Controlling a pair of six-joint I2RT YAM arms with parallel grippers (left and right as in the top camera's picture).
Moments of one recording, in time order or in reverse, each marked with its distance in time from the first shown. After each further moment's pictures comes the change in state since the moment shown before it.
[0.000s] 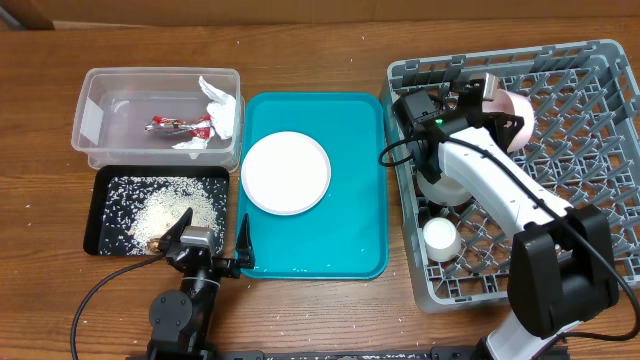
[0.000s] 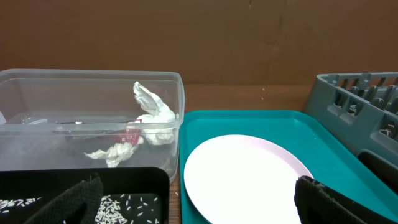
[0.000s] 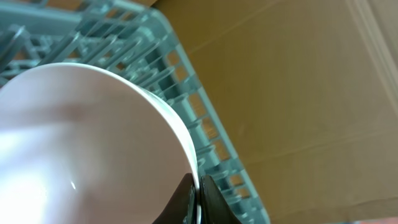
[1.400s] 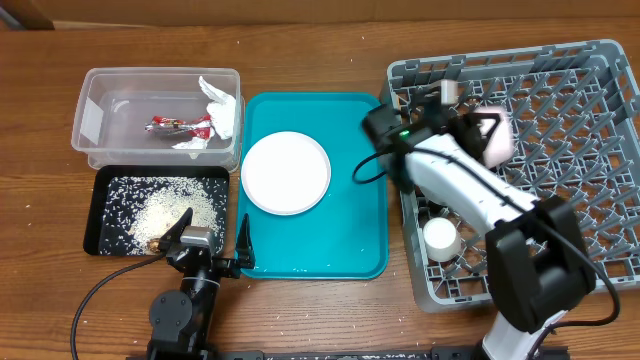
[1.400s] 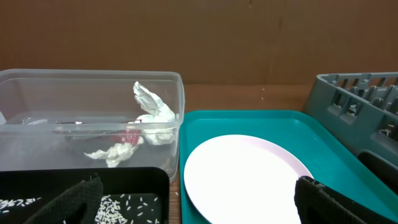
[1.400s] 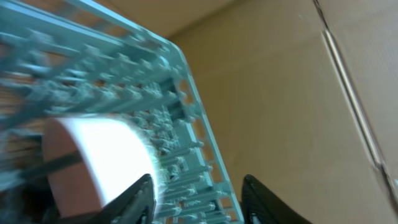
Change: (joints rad) left arm 0.000 0.000 0.000 0.000 0.000 0.000; right arm 0.168 0.061 0.015 -0.015 0.031 -0.052
